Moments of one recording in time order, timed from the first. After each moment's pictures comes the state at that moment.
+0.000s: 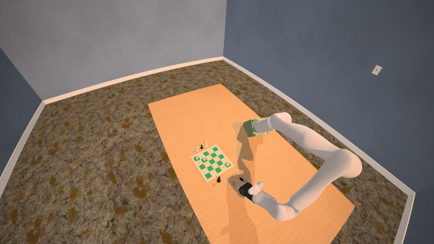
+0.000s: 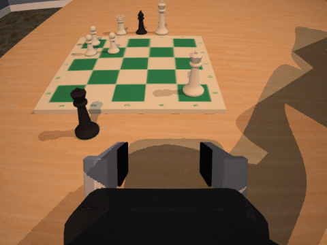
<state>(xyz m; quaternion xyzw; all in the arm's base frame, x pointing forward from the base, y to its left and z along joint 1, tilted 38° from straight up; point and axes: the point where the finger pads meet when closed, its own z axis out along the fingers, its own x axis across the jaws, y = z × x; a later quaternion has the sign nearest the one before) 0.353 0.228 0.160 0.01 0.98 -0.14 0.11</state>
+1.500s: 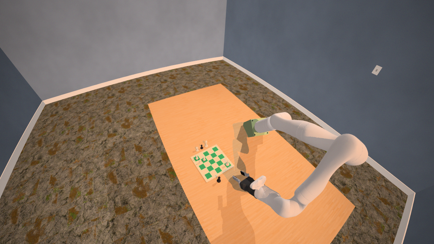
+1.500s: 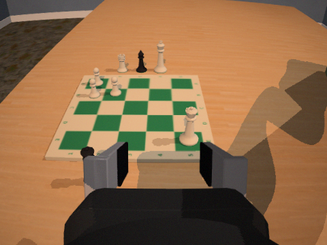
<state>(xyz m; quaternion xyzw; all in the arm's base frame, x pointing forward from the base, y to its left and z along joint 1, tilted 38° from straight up) 0.343 0.183 0.205 0.01 0.98 -0.16 0.11</state>
